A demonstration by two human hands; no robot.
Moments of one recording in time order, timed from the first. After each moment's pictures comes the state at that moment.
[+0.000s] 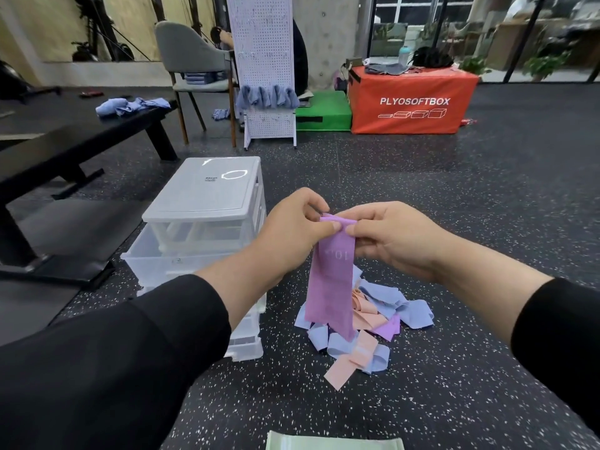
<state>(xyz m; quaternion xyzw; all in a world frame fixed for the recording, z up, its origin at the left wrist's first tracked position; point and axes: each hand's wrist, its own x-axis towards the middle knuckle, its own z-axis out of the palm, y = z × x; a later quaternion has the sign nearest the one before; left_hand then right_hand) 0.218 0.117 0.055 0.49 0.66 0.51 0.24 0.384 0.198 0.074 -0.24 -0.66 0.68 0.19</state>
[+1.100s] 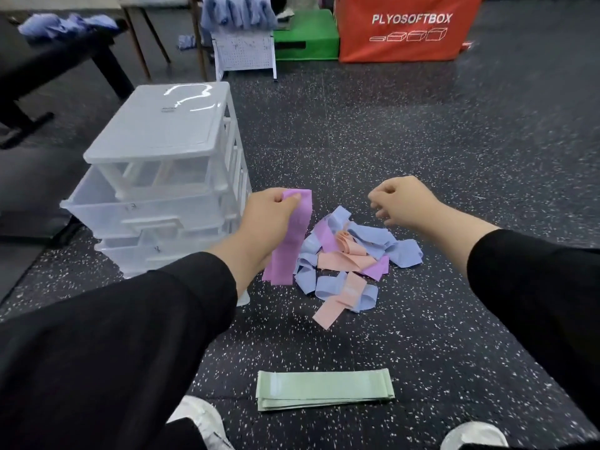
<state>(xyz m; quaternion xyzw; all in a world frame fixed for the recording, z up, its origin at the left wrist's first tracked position) 0.214 0.137 -0.061 0.35 0.72 0.52 0.30 0.406 0.289 -0.059 -0.53 -0.73 0.39 0.17</state>
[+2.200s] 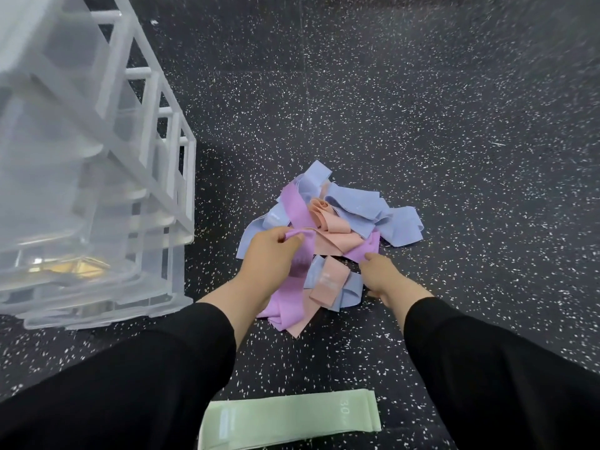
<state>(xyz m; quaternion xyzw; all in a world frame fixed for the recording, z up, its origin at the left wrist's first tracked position) 0.243 0.236 -0.252 0.27 0.74 0.42 0.45 0.420 0.347 -0.358 -0.72 -0.51 0.48 0.03</state>
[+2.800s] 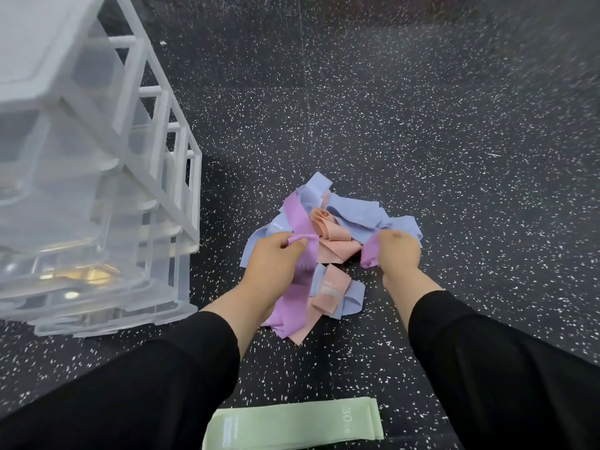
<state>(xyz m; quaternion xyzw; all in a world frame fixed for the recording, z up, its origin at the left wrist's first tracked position) 0.247 0.232 -0.236 0.28 0.74 0.43 0.43 0.419 0.363 -0.299 -0.73 -0.45 0.45 0.25</state>
